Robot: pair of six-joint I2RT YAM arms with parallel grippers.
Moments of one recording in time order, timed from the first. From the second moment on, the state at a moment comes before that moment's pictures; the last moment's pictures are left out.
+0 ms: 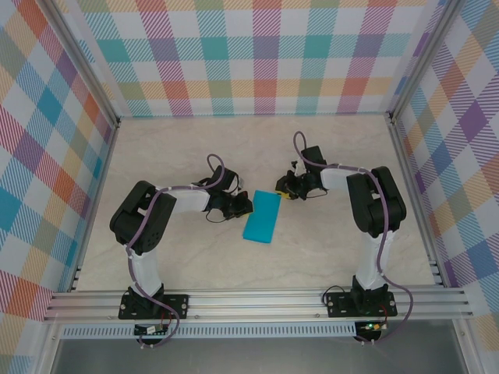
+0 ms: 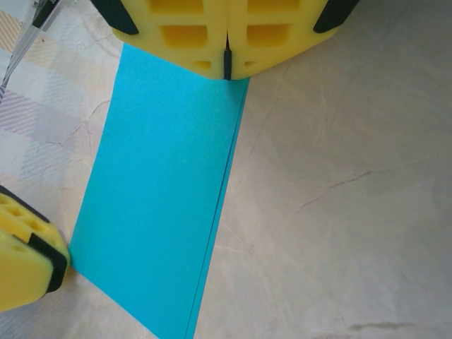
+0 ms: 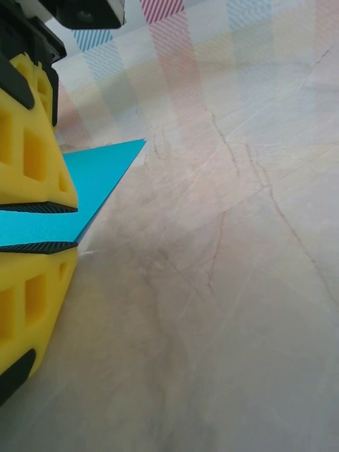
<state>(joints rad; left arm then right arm) -0.54 1.89 0.99 -0.12 0.49 -0.77 0.32 1.99 1.15 -0.23 -0.65 0.70</state>
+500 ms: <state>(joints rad) -0.54 1.89 0.99 -0.12 0.49 -0.77 0.31 2.00 1.14 -0.21 -0.67 0.70</state>
